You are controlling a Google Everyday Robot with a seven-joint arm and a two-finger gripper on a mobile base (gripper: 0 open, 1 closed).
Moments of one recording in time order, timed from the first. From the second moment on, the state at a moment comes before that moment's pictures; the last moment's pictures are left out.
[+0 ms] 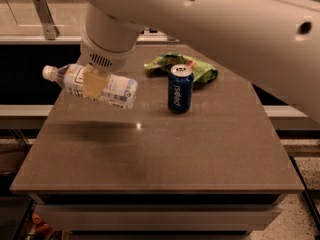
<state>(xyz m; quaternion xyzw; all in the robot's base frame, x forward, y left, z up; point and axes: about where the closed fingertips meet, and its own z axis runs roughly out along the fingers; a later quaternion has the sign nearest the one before) 0.522 0.128 0.957 -0.62 0.72 0.02 0.30</state>
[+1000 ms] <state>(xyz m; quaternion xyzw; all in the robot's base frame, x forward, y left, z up) 0.525 0.145 0.968 -0.62 0.63 0.19 0.43</state>
